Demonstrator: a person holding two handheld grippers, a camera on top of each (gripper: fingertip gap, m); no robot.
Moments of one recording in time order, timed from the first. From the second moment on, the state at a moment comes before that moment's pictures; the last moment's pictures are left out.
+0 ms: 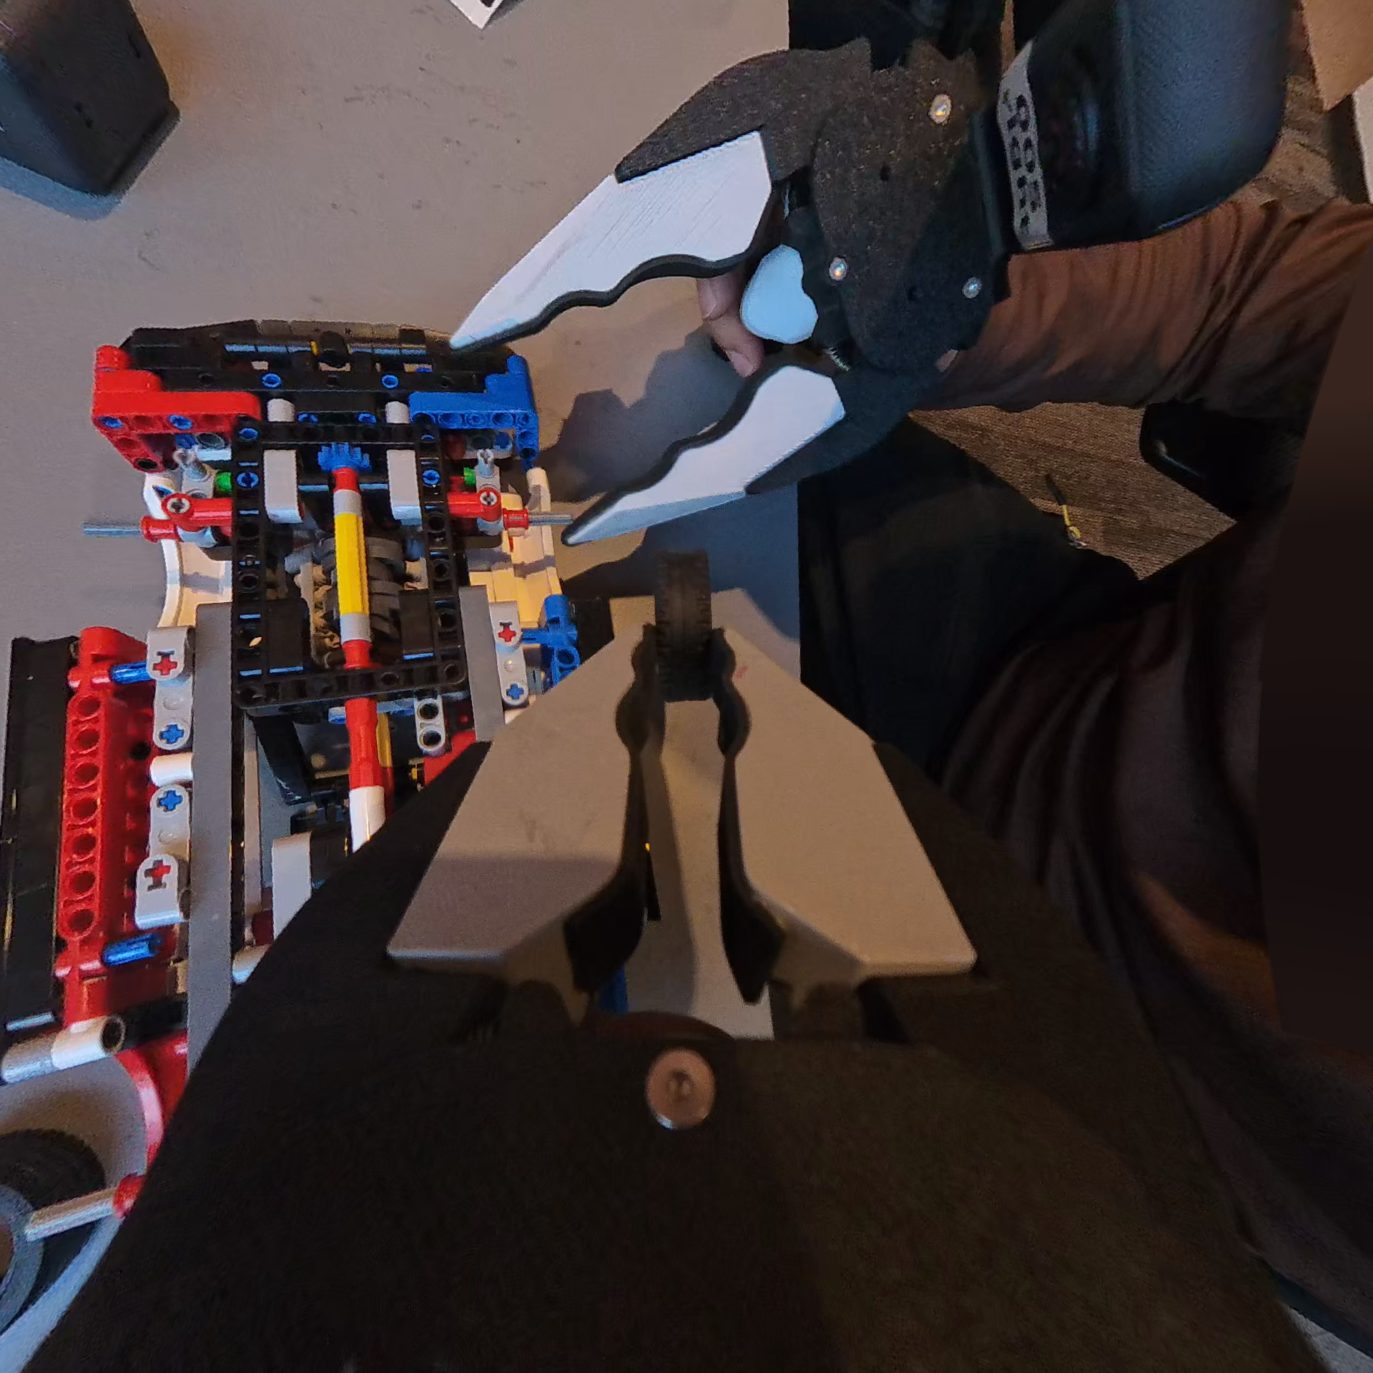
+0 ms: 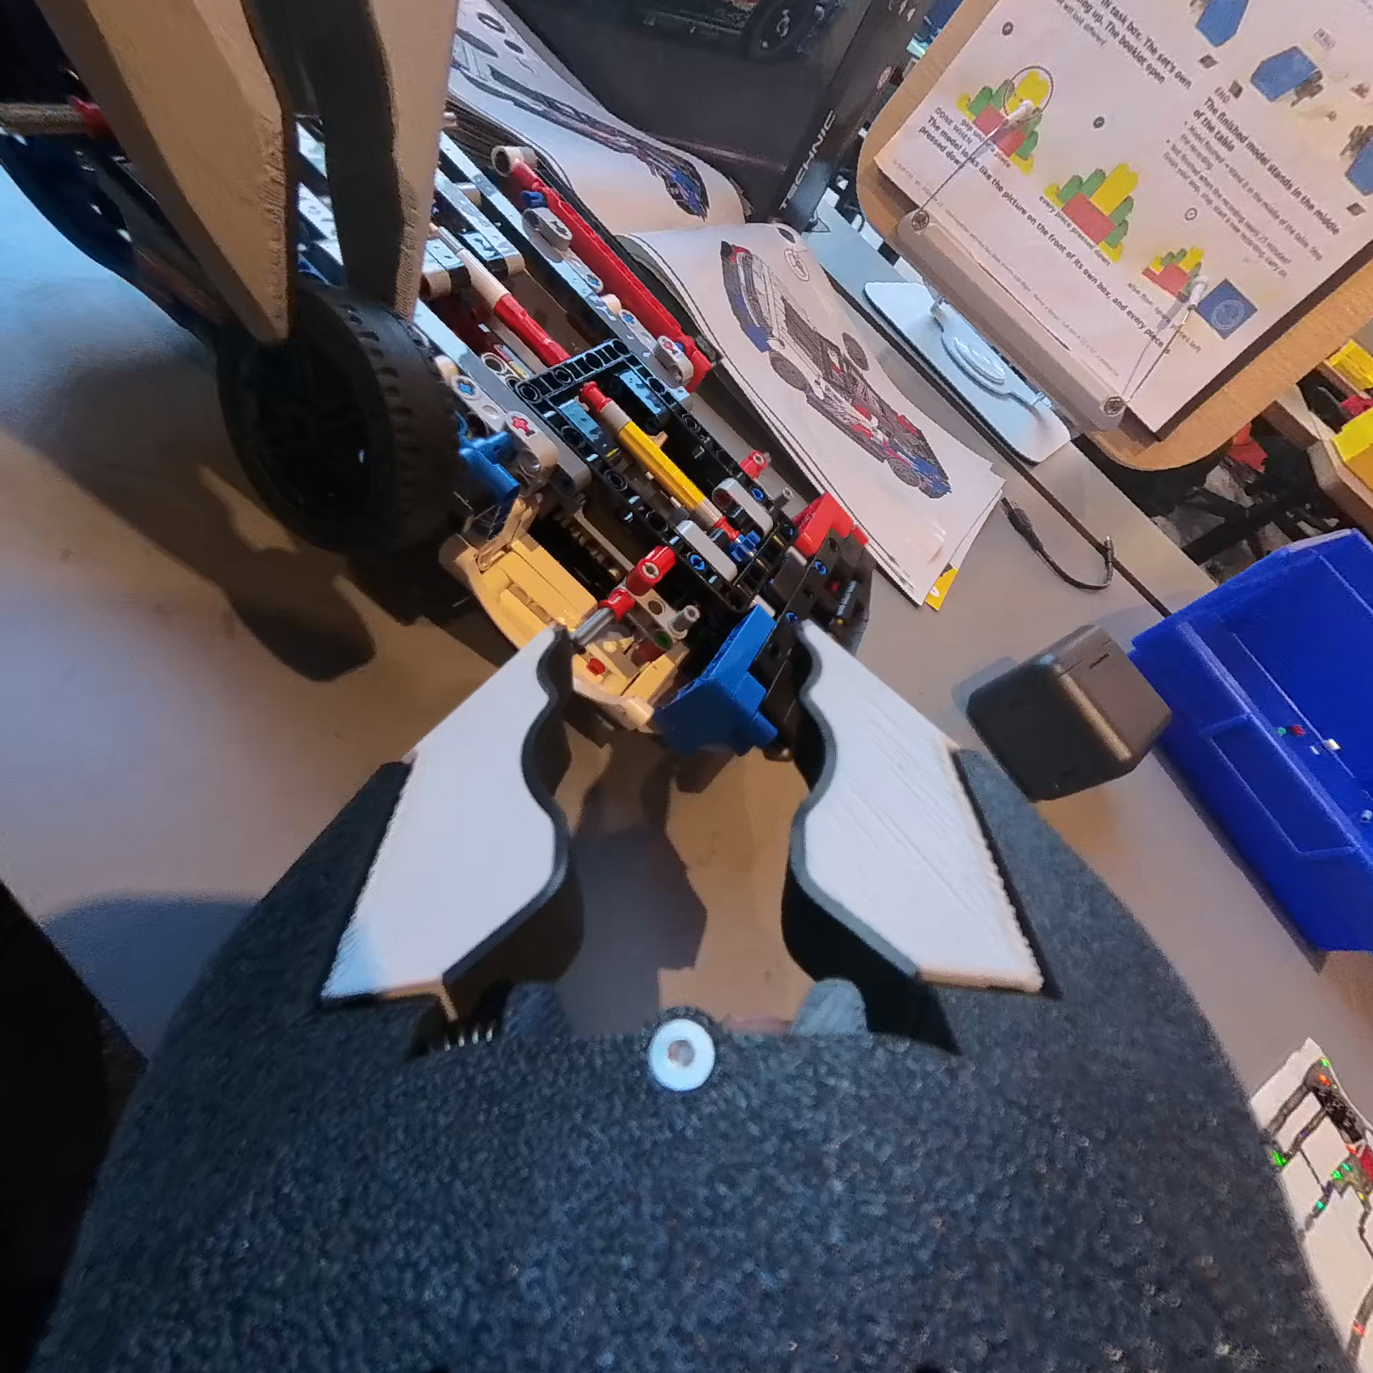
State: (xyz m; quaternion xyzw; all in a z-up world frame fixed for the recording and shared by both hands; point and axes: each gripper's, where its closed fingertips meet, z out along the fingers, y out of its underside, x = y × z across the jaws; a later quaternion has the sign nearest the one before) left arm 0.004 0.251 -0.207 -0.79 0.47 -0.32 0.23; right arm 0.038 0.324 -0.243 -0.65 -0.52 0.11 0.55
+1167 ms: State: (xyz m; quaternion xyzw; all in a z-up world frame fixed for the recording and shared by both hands) left arm 0.046 0.280 -0.223 -0.79 0.47 -0.31 0.26; right arm 0.058 0.291 -0.227 -0.60 -0.56 0.40 0.40
